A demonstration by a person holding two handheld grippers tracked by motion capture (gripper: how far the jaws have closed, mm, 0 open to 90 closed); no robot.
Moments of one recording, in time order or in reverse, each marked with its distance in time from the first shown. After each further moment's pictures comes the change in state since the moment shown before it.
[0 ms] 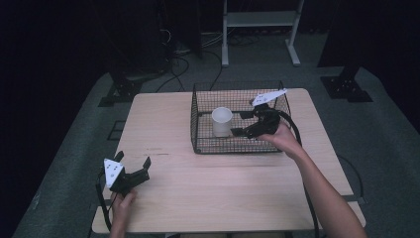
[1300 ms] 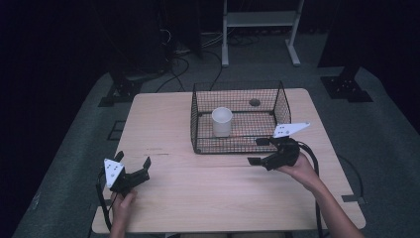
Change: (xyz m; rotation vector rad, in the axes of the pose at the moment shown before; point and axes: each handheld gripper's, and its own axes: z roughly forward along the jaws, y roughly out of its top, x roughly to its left) left arm 0.000 0.000 0.000 0.003 0.006 0.002; right arm 0.037 -0.084 -0.035 -0.034 0.011 0.027
